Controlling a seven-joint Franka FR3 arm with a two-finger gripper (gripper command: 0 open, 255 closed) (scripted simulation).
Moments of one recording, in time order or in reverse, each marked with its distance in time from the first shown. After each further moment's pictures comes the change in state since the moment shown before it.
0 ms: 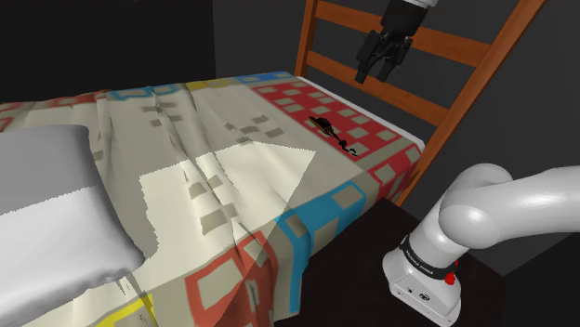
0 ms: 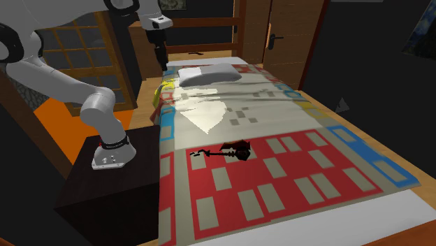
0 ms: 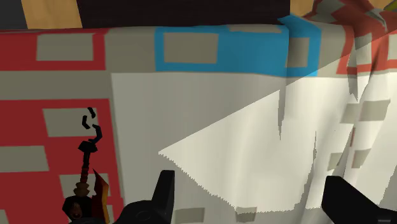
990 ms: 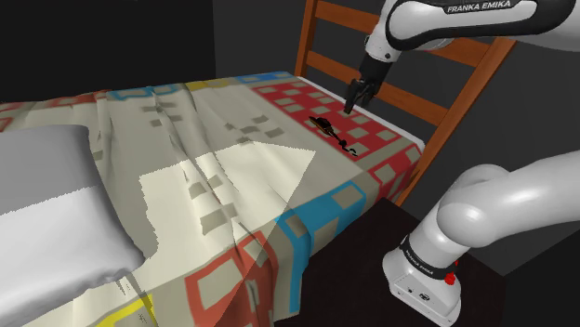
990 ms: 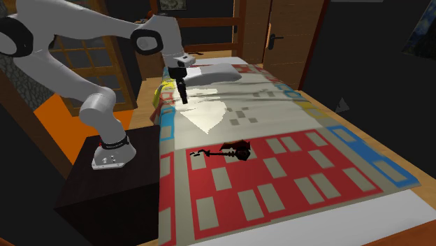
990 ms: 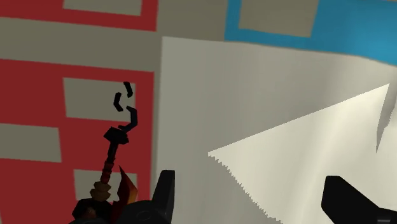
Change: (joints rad) arm -0.041 0.180 -0.167 -0.198 -0.129 0.366 -0.251
